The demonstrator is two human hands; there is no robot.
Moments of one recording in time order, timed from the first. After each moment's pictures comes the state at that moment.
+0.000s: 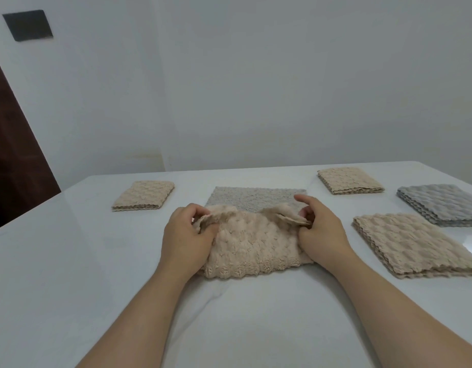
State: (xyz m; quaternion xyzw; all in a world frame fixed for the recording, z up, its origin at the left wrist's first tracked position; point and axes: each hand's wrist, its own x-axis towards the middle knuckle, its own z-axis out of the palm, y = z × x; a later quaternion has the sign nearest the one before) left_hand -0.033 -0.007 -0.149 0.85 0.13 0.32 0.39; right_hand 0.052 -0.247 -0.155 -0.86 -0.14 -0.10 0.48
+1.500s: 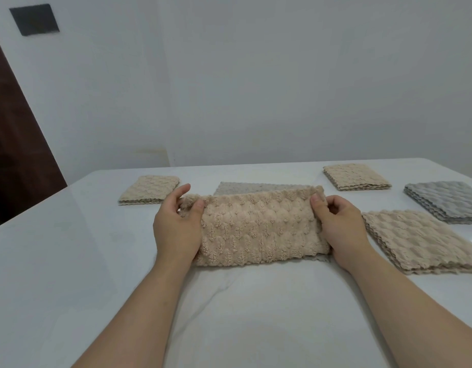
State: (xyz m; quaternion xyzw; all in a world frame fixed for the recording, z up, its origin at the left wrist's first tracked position) left_hand -0.032 0.003 -0.147 0.72 0.17 0.41 0.53; right_hand 0.067 -0.253 -0.165 -0.70 -0.06 -0.11 0.71
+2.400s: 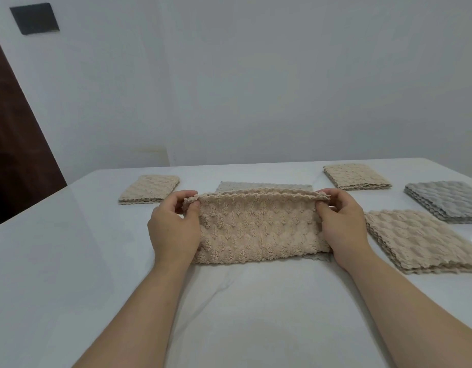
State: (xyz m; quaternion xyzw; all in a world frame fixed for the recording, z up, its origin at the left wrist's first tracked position) left_hand -0.037 0.000 -0.143 0.74 0.20 0.44 0.47; right_hand 0.067 -0.251 -0.163 -0.71 -0.05 -0.17 0.68
